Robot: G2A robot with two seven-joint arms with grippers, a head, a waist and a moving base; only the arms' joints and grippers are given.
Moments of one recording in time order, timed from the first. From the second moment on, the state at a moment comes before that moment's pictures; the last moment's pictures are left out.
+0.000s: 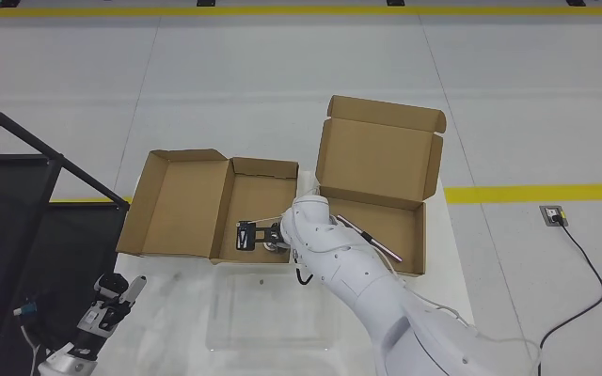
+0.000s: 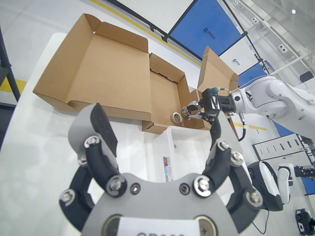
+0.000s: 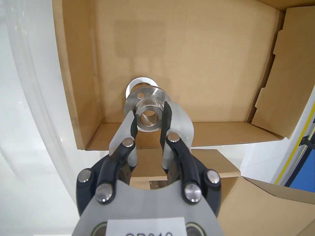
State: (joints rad) left arm 1.74 -1.11 -1.95 -1.78 0.42 -0.54 -0.16; right arm -0.10 -1.94 0.58 -0.18 -1.65 -0.71 0.35
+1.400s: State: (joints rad) left arm 1.74 -1.11 -1.95 -1.78 0.42 -0.54 -0.16; right arm -0.78 -1.55 0.95 -1.56 -2.05 -0.85 0.35
